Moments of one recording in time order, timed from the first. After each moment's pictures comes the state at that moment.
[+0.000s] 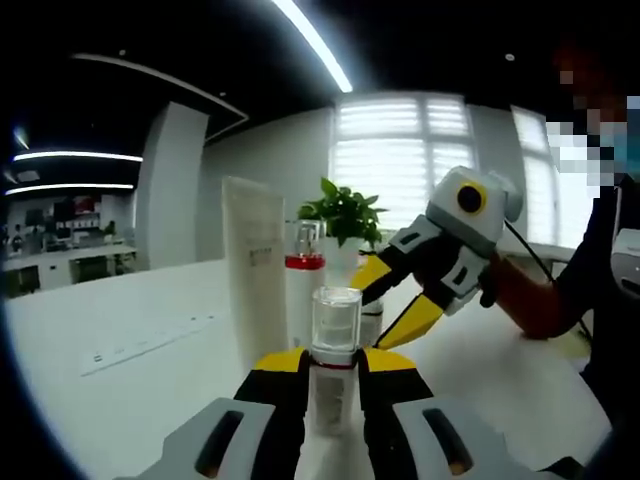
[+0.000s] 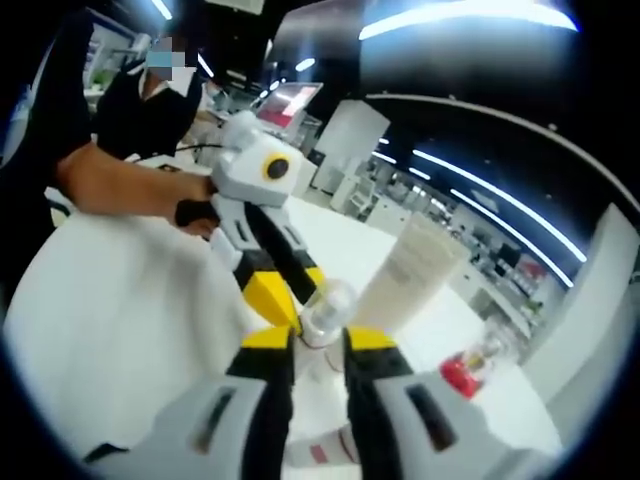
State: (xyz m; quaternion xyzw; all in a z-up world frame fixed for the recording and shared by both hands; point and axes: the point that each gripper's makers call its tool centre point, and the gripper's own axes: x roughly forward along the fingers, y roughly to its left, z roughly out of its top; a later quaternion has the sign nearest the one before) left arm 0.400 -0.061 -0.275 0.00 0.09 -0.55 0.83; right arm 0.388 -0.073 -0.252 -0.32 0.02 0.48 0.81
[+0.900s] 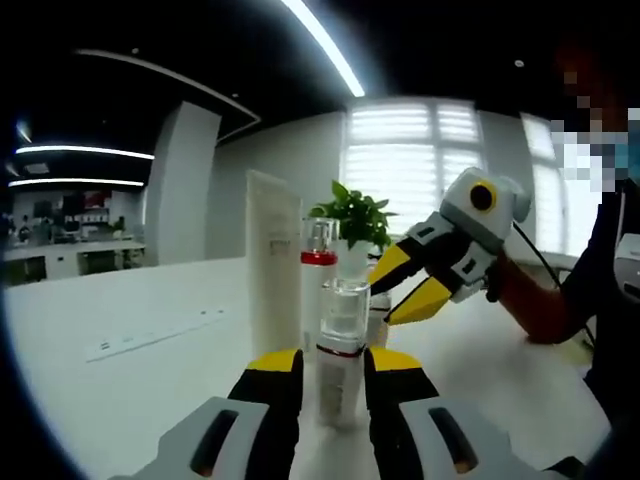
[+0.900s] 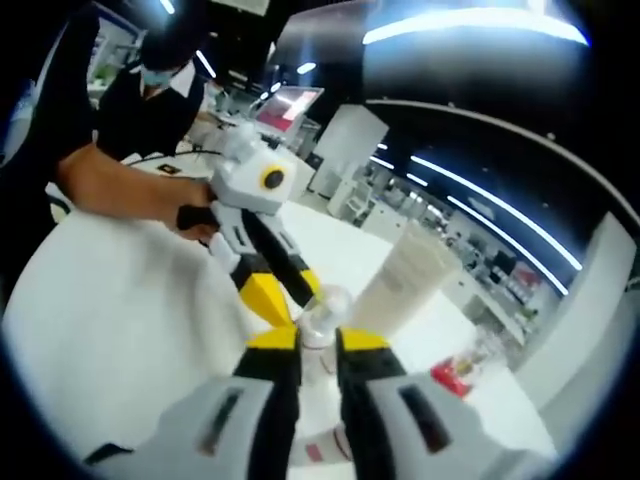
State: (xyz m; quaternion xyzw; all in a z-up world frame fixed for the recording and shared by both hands) left arm 0.403 -0.051 -0.277 -0.02 0.09 -0.53 0.84; right arm 0.386 -0.075 -0.240 -0.33 0.00 0.48 0.81
